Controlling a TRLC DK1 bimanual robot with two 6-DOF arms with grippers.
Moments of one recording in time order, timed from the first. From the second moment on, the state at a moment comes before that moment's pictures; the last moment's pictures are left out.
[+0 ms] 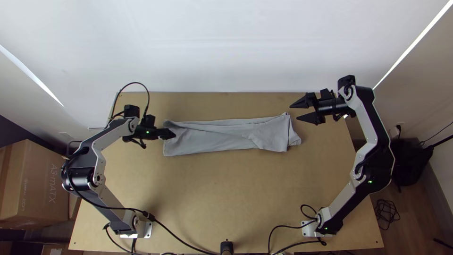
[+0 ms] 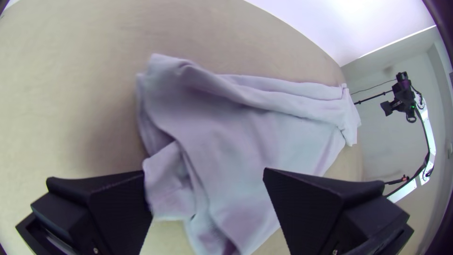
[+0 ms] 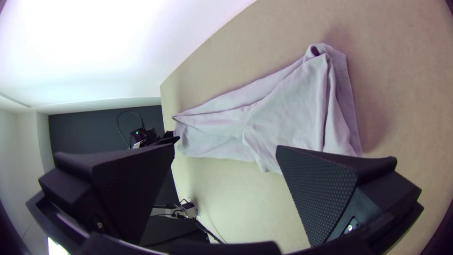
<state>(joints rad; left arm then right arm) 0.10 1.86 1.19 -0.51 0.58 0.12 -0.13 1.90 1.77 -1.19 -0.92 0.19</state>
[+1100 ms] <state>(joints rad) 0.64 1.57 1.16 -0.92 0.66 0.38 -0.13 1.68 1.42 -1.01 -0.85 0.19</state>
